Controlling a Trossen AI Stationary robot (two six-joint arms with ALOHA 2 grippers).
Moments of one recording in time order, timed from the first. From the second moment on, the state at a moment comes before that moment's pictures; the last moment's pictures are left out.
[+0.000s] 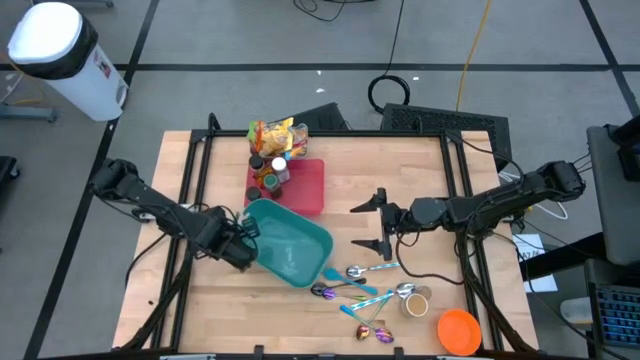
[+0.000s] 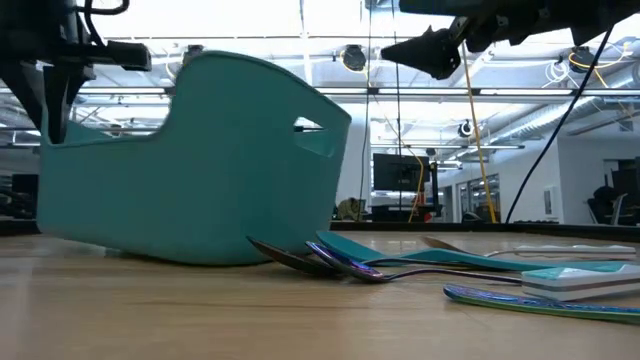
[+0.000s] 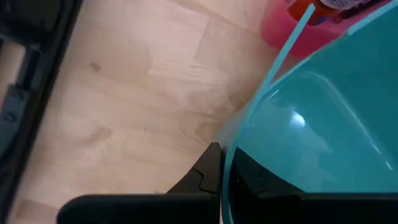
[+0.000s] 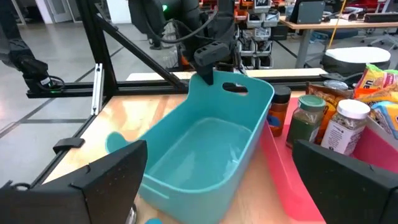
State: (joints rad) left arm -0.45 1.39 1.02 -1.37 -0.22 -2.44; right arm 0.21 1.17 0.57 0.45 0.16 0.09
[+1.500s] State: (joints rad) left arm -0.85 1.54 1.12 -0.68 -0.22 -0.79; right arm 0.21 1.17 0.57 0.49 0.16 0.09
